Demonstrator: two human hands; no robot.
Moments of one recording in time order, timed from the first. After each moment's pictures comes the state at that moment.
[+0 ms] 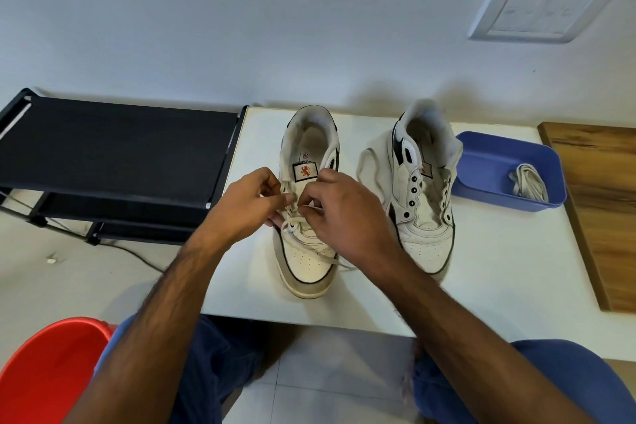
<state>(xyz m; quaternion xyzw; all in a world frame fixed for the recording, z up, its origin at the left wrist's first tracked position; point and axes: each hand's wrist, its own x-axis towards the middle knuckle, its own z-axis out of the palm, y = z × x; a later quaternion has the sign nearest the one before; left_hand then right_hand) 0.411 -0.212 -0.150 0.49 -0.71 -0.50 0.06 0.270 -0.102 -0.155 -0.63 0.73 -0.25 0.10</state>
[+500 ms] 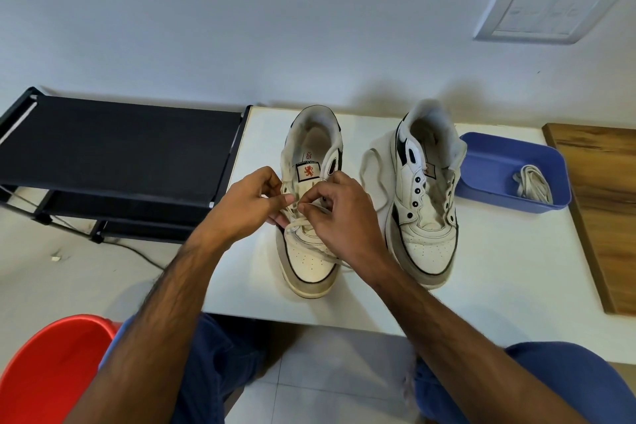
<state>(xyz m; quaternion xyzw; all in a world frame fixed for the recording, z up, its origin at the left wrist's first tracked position) 0.416 -0.215 -0.151 0.48 -0.70 -0.53 0.06 0.281 -0.106 -0.177 -0.50 0.76 -0.37 0.19</state>
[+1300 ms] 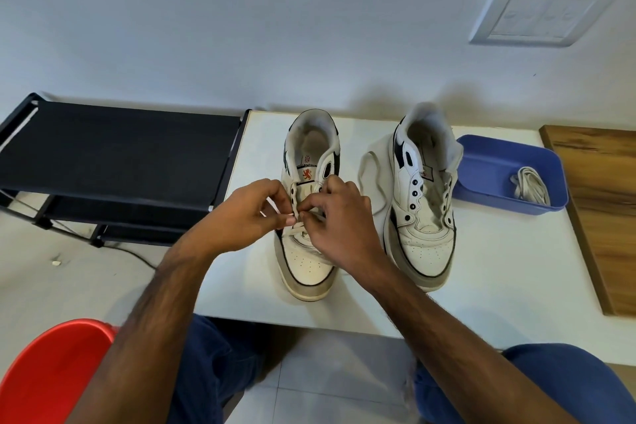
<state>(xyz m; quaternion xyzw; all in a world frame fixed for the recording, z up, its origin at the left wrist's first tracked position) 0.428 -0.221 -0.156 0.36 -0.83 -0.42 0.01 0.281 -0.103 -0.174 -0.54 0.78 -0.28 0.17</state>
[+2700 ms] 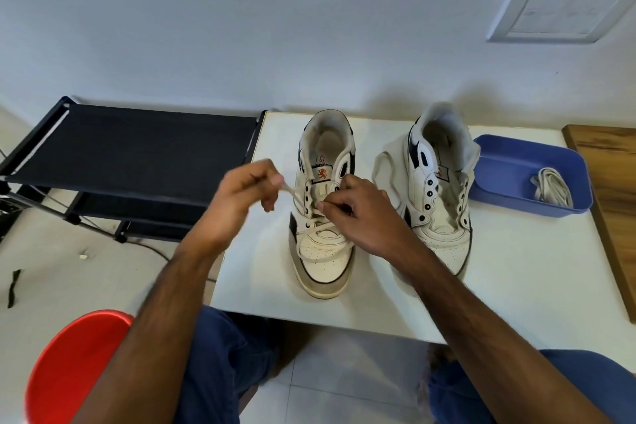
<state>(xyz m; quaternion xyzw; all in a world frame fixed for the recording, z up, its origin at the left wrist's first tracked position) 0.445 -0.220 -0.143 0.29 -0.72 -0.58 0.25 0.251 -0.105 -0.178 -0.58 0.71 -0.29 0.26</state>
